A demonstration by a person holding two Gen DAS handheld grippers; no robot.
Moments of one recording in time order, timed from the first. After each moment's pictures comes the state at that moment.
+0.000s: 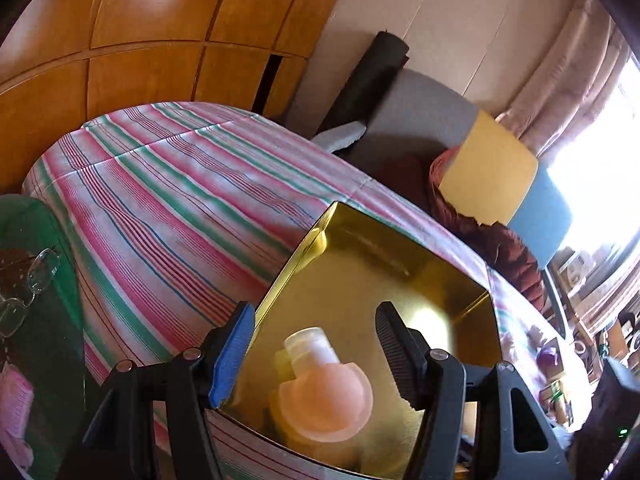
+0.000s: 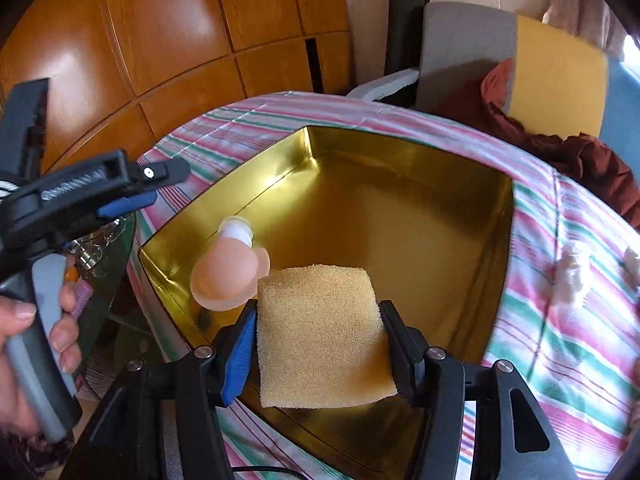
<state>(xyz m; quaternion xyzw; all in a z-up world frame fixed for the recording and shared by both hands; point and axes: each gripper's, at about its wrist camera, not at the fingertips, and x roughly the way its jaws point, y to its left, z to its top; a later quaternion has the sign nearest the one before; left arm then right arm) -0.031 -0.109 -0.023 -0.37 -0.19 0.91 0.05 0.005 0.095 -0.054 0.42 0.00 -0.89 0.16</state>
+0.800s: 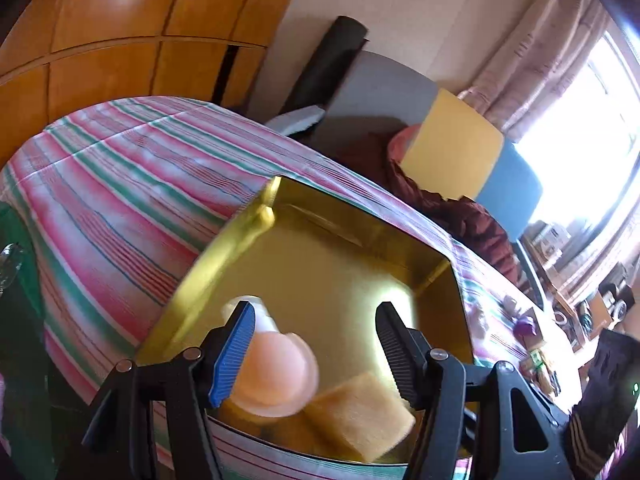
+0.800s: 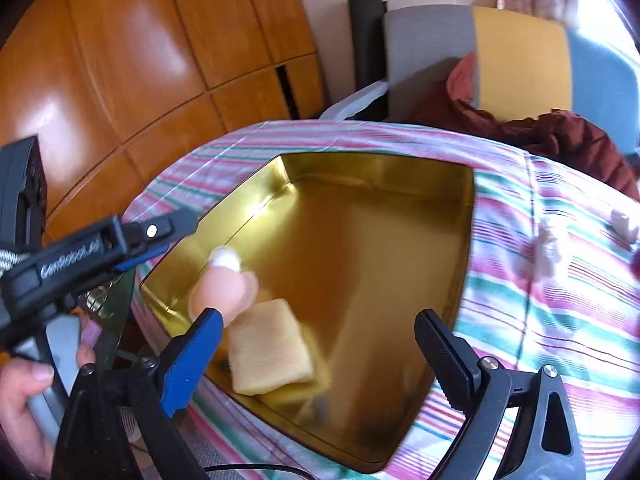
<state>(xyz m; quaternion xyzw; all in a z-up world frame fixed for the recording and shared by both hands) -0.020 -0.066 -0.023 -0.38 -0.17 0.90 0.12 0.024 0.124 -0.043 0.39 -0.07 -0.91 0.12</state>
